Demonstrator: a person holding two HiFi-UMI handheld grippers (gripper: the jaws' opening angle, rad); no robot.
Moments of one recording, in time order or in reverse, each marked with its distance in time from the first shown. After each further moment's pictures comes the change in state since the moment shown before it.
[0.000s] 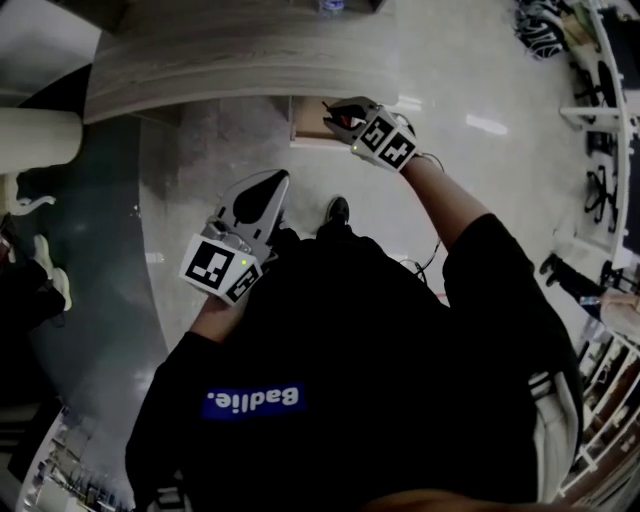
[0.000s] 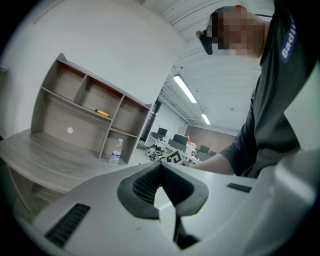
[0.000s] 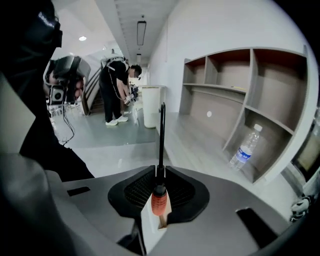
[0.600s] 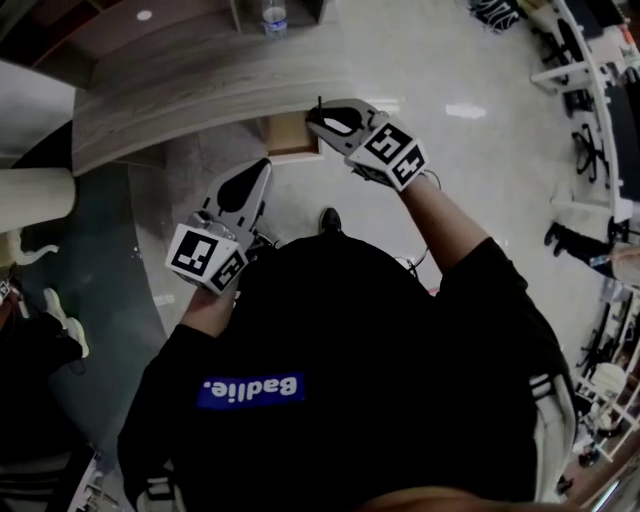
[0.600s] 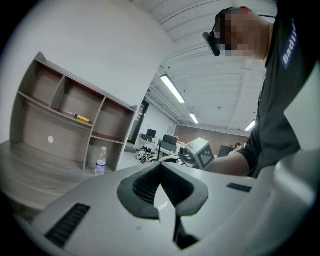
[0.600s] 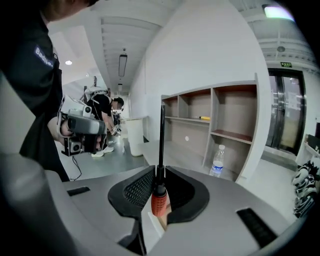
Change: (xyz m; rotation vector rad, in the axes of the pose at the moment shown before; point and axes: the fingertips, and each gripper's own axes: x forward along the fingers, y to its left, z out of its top) left arm 0.044 -0.025 0.039 0.080 -0.006 -0.129; right arm -0.131 -0.011 0.071 0.202 -0.293 -0.172
